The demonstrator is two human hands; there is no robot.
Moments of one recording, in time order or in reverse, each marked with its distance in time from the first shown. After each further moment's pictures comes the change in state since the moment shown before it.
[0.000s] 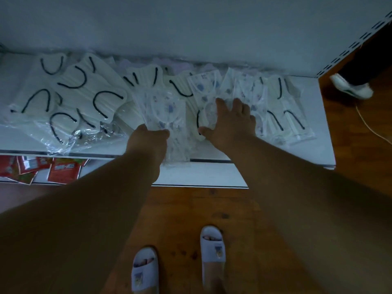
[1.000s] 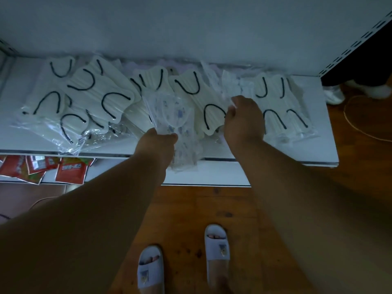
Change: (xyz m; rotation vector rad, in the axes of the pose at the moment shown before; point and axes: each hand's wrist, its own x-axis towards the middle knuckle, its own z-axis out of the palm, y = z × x) left_hand -0.014 0.000 -0.007 0.016 -0.073 -0.055; right_hand -0.010 -0.001 -0.004 0.399 0.424 0.059
